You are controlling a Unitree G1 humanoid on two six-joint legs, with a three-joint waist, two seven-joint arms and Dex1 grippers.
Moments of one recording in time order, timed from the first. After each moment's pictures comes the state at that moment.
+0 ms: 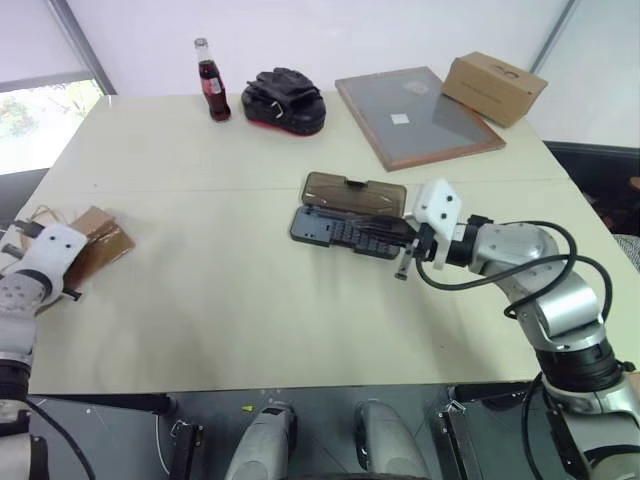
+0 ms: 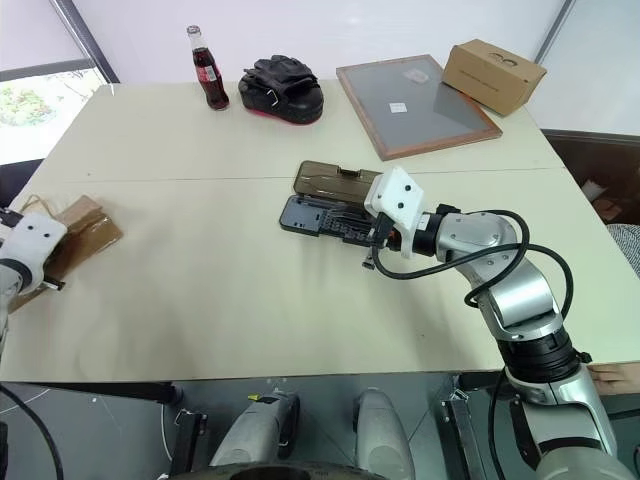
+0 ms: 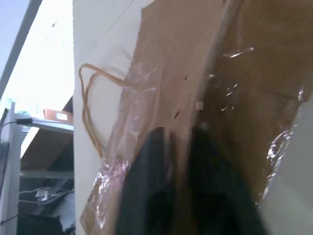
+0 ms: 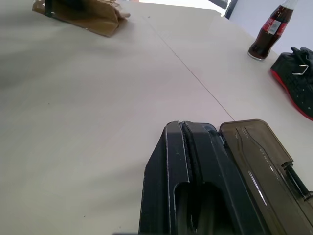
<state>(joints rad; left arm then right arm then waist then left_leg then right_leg) -0.31 0.92 0.20 0.54 0.13 0.21 -0.41 -0.49 -0.64 0.10 -0.35 0.34 0.49 0.83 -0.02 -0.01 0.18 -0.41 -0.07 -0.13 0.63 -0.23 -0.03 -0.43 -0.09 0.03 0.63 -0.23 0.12</state>
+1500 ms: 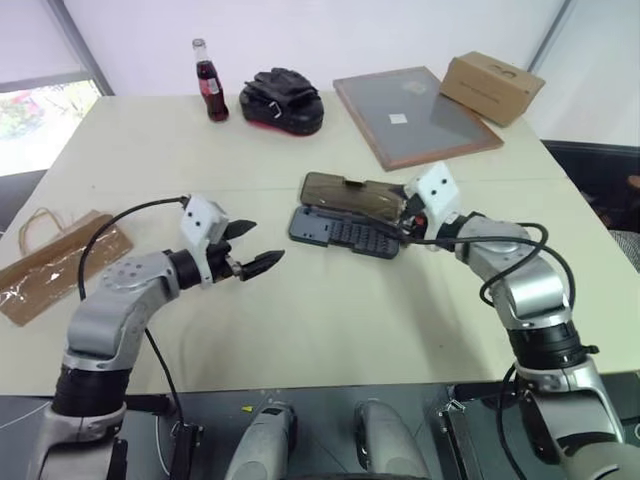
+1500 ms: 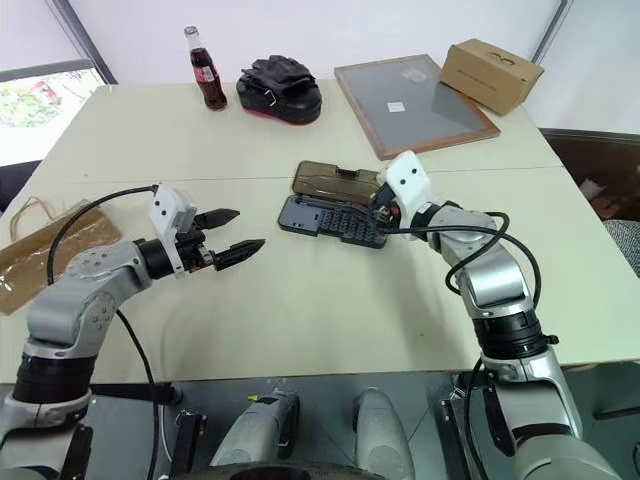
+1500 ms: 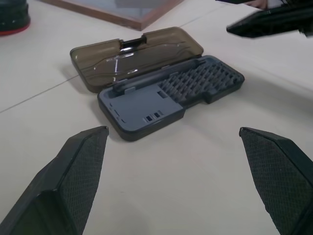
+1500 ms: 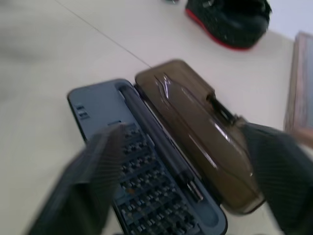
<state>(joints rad) -0.32 0.58 0.09 -0.26 -0.48 0.64 -0.76 -0.58 -0.48 0.10 -0.07 0.17 0.61 0.55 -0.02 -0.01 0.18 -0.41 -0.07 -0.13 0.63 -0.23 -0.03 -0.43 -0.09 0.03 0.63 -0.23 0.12</state>
